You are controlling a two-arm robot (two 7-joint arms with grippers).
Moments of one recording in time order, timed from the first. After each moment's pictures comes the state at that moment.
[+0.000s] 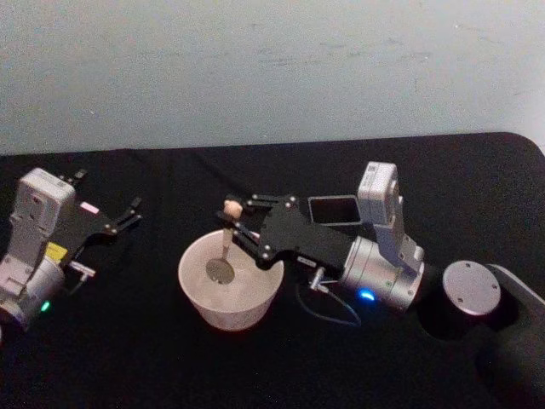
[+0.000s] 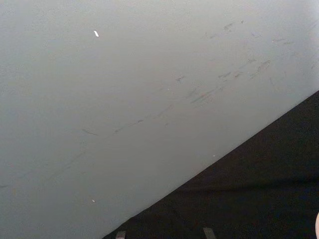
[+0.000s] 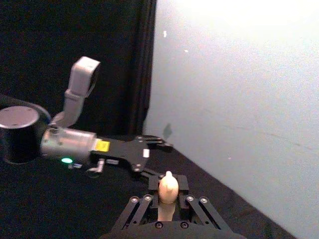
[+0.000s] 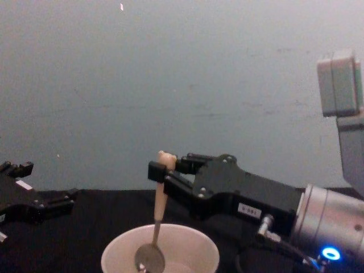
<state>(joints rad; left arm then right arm) -0.20 0.60 0.45 -1.41 -0.25 -0.12 0.03 0.40 0.27 -0.57 -1.20 0.42 -0.36 0.74</state>
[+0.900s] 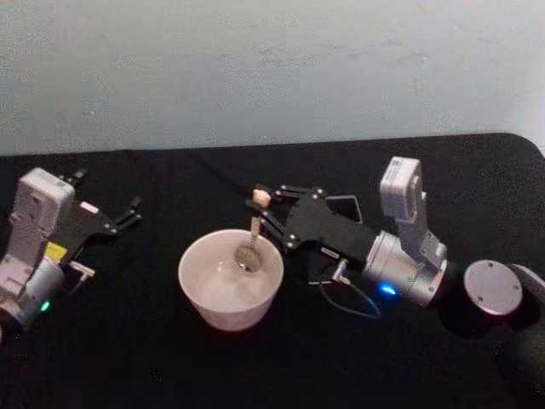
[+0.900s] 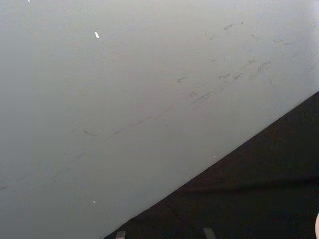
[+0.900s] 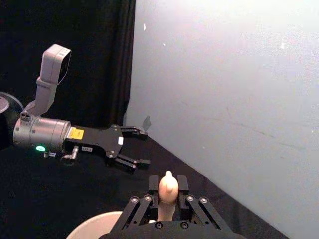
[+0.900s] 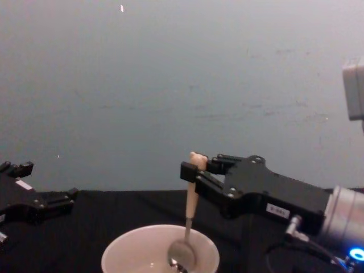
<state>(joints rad) -0.20 0.60 0.45 -1.41 -0.25 -0.12 0.03 0.39 0.29 -0.52 -1.19 0.39 -0.37 0.70</state>
